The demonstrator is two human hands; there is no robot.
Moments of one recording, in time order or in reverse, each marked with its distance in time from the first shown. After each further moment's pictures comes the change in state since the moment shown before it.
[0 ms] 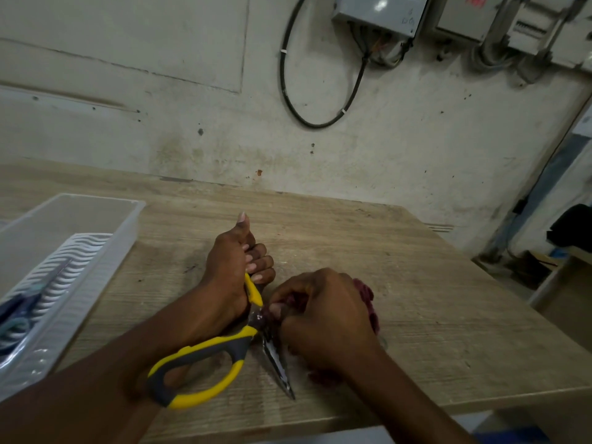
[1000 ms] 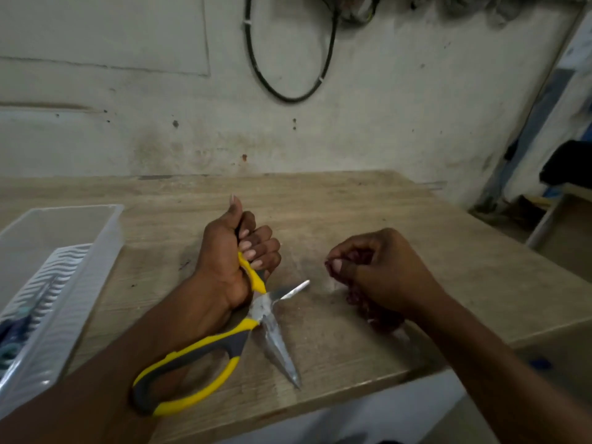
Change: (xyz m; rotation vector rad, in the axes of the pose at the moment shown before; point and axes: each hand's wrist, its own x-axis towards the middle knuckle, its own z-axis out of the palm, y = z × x) left_hand 0.004 0.002 -0.002 -0.066 -0.258 -0.128; right_hand 0.000 0.051 -0.044 0.254 0.106 0.180
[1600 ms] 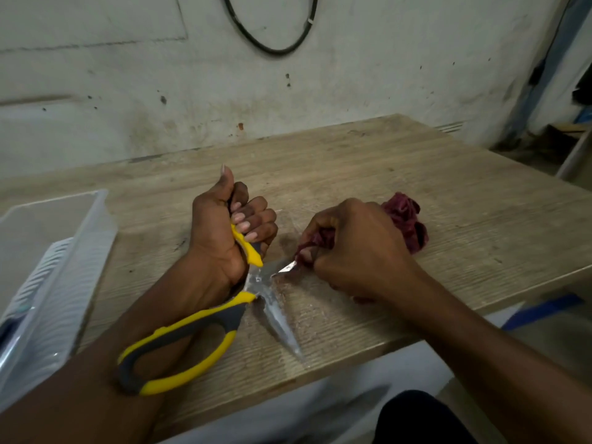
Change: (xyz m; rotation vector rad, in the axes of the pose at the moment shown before) left_hand 0.000 -0.005 -0.009 0.073 -0.016 -0.069; right_hand -0.016 -0.010 0.041 -0.163 -0.001 -0.109
